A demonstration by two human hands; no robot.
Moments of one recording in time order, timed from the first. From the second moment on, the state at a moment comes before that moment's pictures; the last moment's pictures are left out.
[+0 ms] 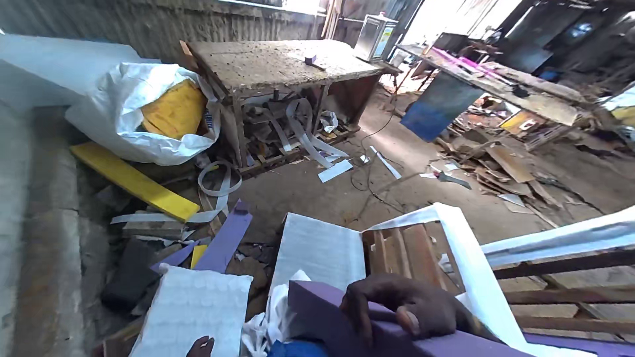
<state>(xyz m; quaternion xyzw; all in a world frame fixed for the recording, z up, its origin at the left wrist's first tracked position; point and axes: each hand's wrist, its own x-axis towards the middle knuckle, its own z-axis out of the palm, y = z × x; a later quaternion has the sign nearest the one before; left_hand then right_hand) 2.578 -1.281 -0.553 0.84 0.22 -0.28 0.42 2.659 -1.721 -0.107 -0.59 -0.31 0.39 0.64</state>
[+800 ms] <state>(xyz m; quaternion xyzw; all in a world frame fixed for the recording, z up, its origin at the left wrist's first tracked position) 2.511 -1.236 -0.573 0.72 0.40 -0.33 0.47 2.752 -1.664 -0.098 -0.55 -0.40 0.39 0.63</state>
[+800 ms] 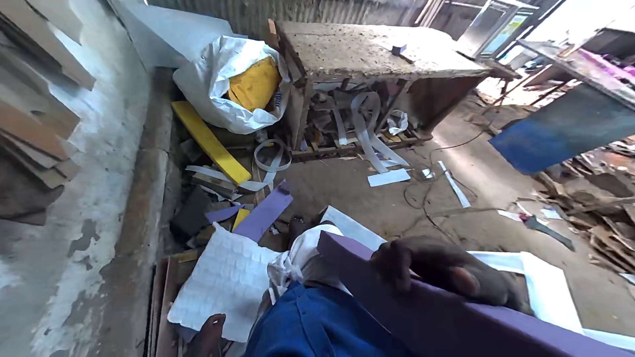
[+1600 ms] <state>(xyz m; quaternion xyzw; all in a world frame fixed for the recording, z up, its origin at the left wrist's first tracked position) 3.096 -1.351 -0.432 0.86 0.08 -0.39 0.31 3.117 -1.800 -0.187 -0.59 -0.23 0.19 0.75</state>
